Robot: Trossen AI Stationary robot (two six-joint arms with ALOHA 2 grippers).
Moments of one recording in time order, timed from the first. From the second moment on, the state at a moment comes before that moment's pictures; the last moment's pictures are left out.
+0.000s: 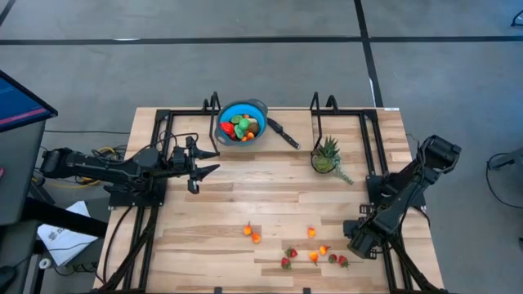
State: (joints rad) left arm -0.02 0.65 0.23 0.56 -0.19 0.03; right arm 0.93 1.48 0.66 -0.80 -0.13 1.07
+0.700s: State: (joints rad) left arm -0.02 0.65 0.23 0.56 -0.19 0.03; right arm 0.93 1.48 0.66 -0.80 -0.13 1.07
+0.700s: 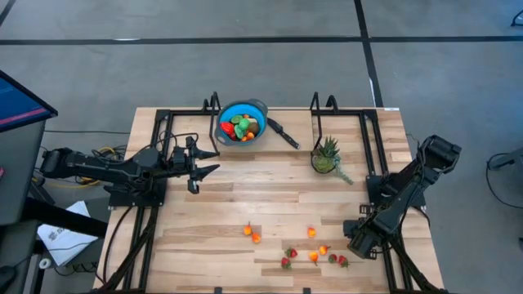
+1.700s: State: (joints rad) left arm -0.02 0.65 0.23 0.56 -0.19 0.03; right arm 0.79 1.28 0.66 -0.83 -0.10 1.05
